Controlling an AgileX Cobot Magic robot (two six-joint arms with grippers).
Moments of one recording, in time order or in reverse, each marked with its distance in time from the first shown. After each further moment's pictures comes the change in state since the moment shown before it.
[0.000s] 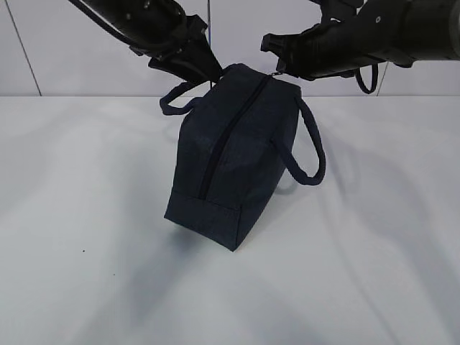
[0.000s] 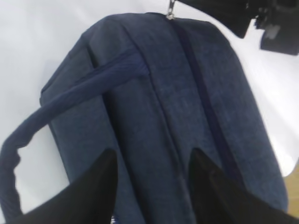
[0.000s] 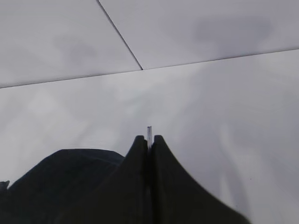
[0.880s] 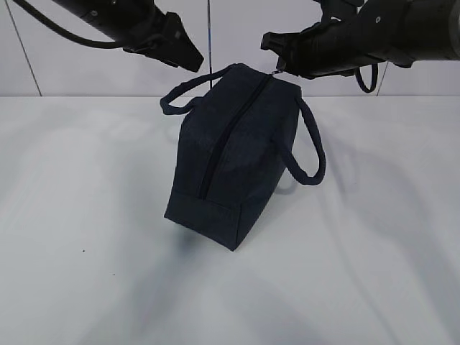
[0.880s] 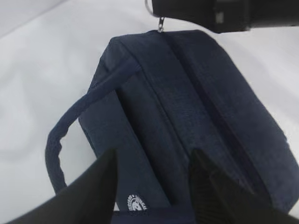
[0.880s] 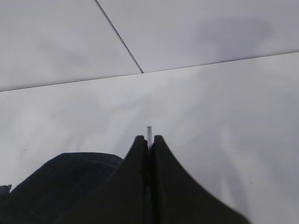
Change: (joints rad) left arm 0.000 -0.250 0.334 -0.003 -0.252 0.247; right arm 0.000 0.000 0.000 0.000 -0.012 0.001
